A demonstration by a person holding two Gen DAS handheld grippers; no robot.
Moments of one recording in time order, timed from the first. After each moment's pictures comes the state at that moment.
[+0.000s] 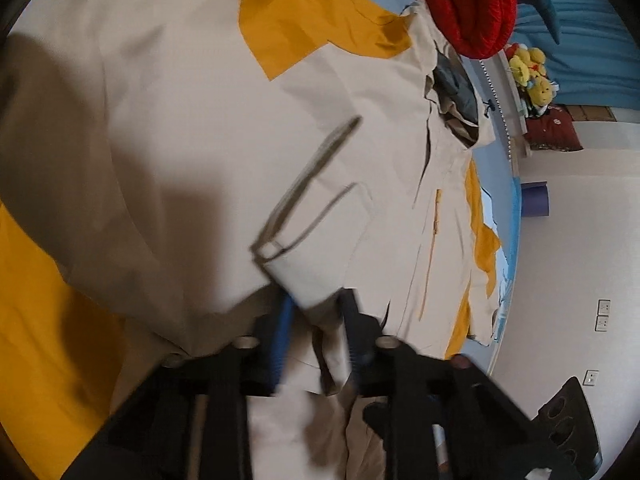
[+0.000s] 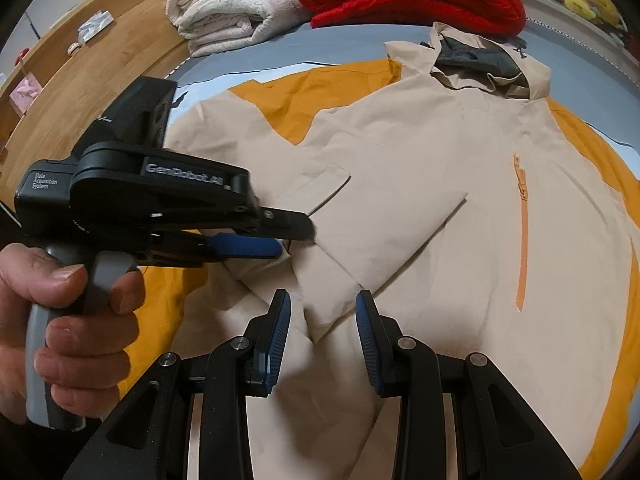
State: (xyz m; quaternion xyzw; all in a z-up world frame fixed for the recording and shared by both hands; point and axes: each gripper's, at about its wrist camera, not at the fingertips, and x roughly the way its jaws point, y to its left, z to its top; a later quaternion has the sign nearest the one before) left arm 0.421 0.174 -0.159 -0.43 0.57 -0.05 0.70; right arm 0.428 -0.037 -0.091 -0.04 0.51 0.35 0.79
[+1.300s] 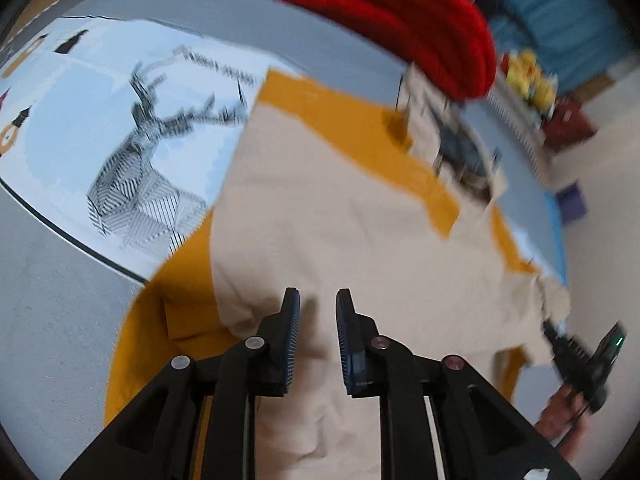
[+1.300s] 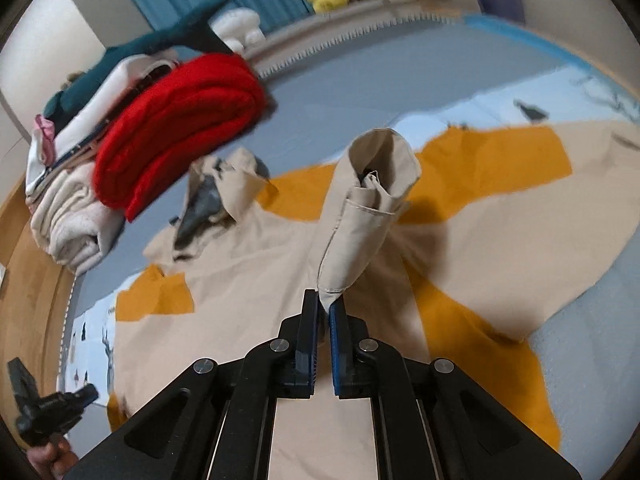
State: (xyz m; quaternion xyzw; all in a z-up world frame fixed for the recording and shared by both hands) left arm 0.435 0.209 -0.098 -0.28 0.53 0.03 0.80; right arm 0.541 -0.270 -0.070 0.22 0.46 0.07 0.86
